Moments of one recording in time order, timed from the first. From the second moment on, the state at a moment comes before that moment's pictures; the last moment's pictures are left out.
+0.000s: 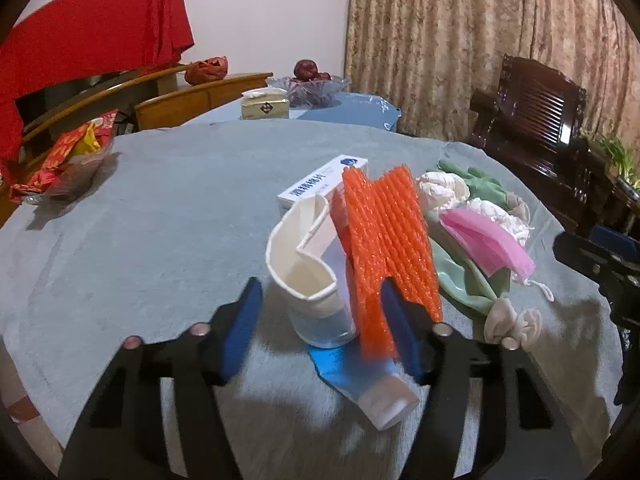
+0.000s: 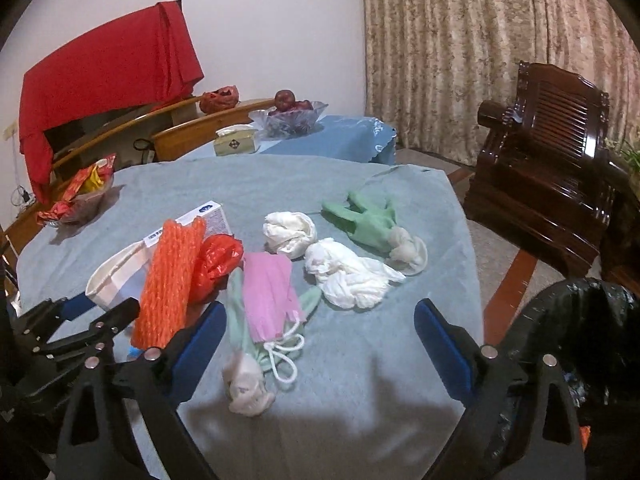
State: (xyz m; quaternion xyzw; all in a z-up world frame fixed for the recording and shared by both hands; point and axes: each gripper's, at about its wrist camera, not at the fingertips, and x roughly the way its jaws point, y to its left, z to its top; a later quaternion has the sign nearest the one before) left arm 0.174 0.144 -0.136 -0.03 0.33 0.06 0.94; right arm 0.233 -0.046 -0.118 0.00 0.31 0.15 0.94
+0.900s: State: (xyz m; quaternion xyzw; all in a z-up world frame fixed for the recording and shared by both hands) left arm 0.168 0.152 -0.109 -0.05 0.29 0.08 0.95; right arm 0.272 -0.003 -0.138 -0.03 0.35 0.21 0.91
